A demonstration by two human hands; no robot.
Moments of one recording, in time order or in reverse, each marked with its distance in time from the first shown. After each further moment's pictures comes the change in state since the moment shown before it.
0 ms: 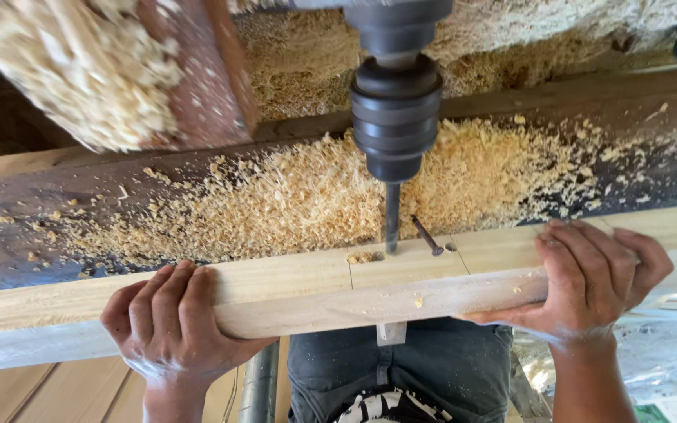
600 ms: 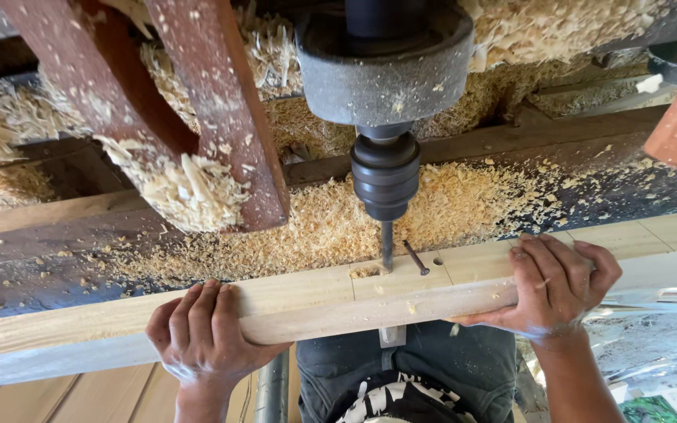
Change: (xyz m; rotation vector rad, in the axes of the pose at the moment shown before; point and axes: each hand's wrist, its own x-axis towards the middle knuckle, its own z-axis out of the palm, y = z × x) left_hand 0.023 -0.004 -0.012 -0.008 -0.013 0.009; right_hand -0.007 0.009 0.009 -0.017 0.039 0.084
